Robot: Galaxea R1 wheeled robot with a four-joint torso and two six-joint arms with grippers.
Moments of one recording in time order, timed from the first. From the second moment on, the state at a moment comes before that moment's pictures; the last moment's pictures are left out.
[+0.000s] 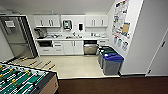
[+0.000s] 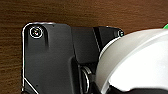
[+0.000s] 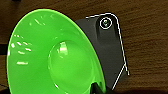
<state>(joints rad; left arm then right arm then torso) 1.44 2.81 -2.37 0.90 -0.05 -0.88 -1.42 2.90 -2.64 0.62 -0.03 -0.49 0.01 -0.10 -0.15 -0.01</state>
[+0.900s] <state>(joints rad) 1.44 2.81 -2.37 0.91 -0.05 -0.88 -1.42 2.90 -2.64 0.62 -0.03 -0.49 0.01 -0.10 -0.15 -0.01</state>
